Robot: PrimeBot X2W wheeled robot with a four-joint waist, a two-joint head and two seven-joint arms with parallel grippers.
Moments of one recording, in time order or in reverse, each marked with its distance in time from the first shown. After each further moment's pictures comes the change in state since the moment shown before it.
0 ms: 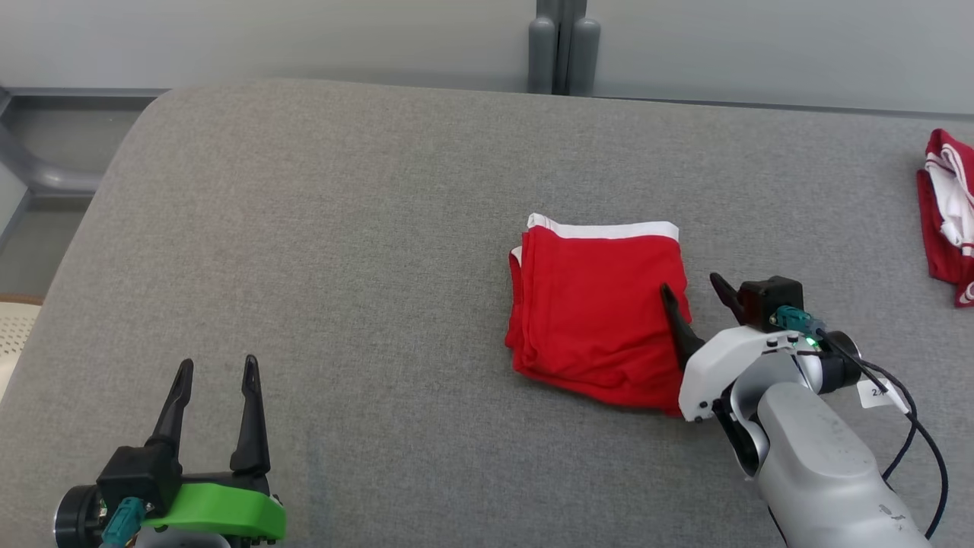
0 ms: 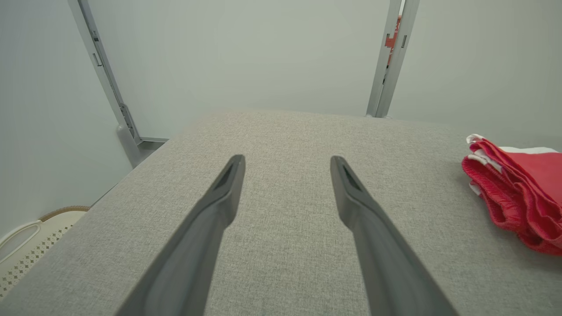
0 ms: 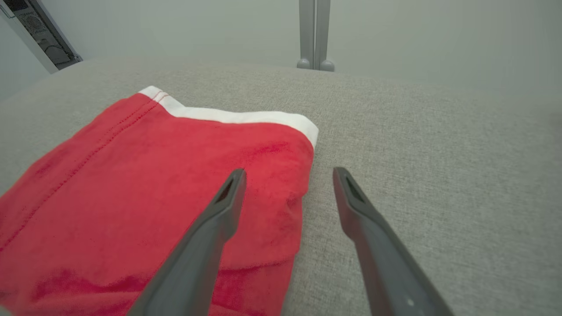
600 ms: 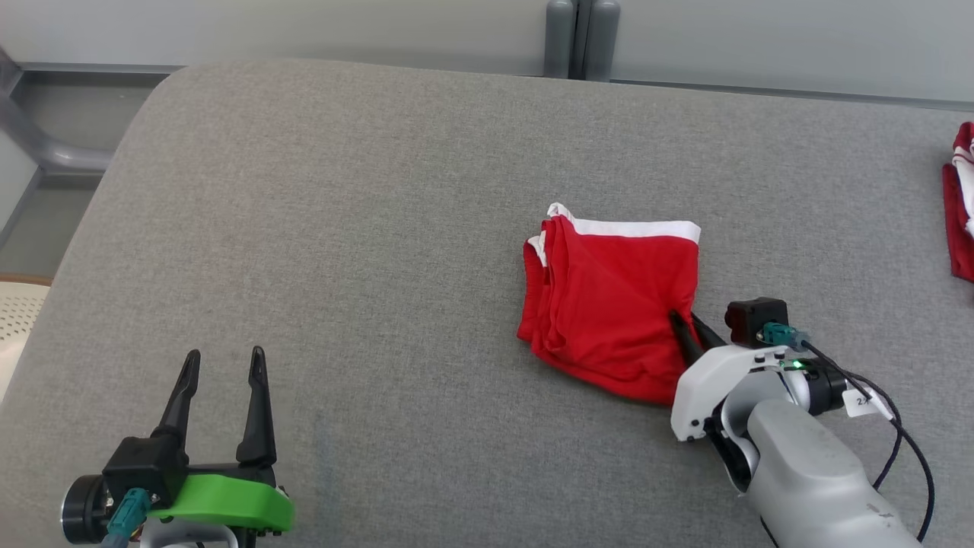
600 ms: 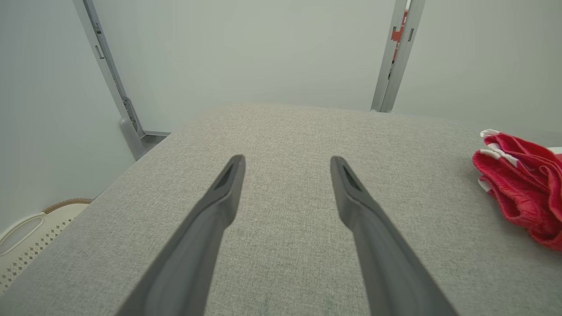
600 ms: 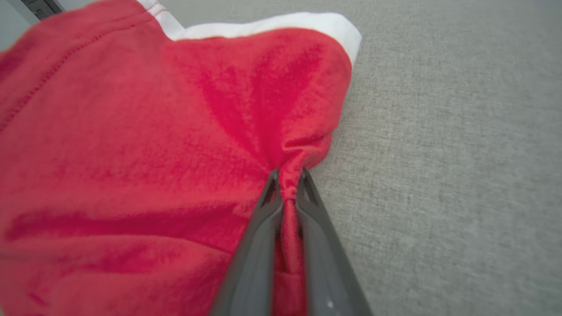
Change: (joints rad) left arm -0.020 -0.004 -0.014 0.008 -0.005 0.000 0.000; right arm -0.041 0.020 0.051 0.189 0.078 0.001 -0.019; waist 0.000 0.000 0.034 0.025
